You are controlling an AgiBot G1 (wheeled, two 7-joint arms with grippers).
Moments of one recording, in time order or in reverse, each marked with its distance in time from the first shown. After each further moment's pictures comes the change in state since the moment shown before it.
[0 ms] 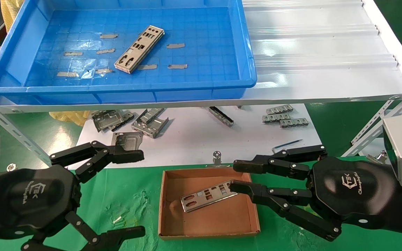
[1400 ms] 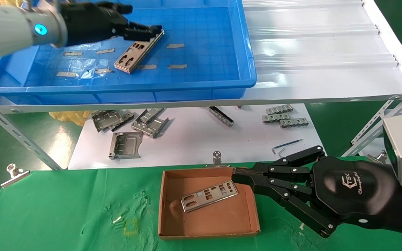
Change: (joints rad) left arm -0.881 0.627 0.273 1.149 0.632 -0.564 0.158; right arm 0.000 0.000 0.000 0.000 0.000 0.000 0.000
